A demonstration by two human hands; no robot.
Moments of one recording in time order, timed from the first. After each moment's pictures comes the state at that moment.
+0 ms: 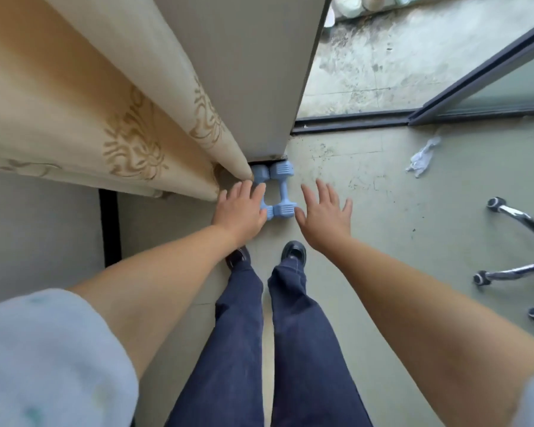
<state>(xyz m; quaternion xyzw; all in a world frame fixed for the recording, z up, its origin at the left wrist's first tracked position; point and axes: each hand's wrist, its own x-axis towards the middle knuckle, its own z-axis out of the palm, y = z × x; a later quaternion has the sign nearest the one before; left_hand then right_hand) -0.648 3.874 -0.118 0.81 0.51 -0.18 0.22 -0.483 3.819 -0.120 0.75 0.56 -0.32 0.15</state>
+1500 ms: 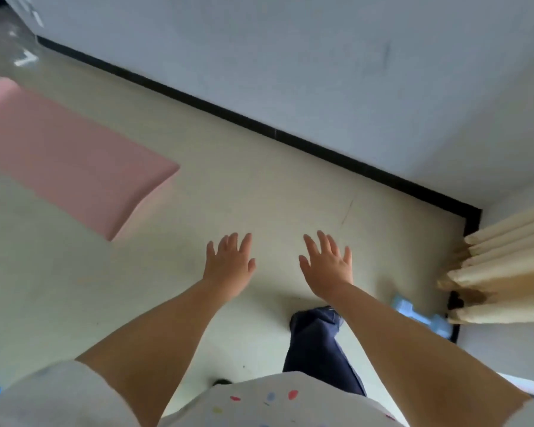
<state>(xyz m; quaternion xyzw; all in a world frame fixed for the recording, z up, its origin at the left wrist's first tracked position) -0.346 3.296 0.024 -0.13 0.97 0.04 0.20 -0.414 3.485 0.009 -0.18 0.95 -0.05 0.24</state>
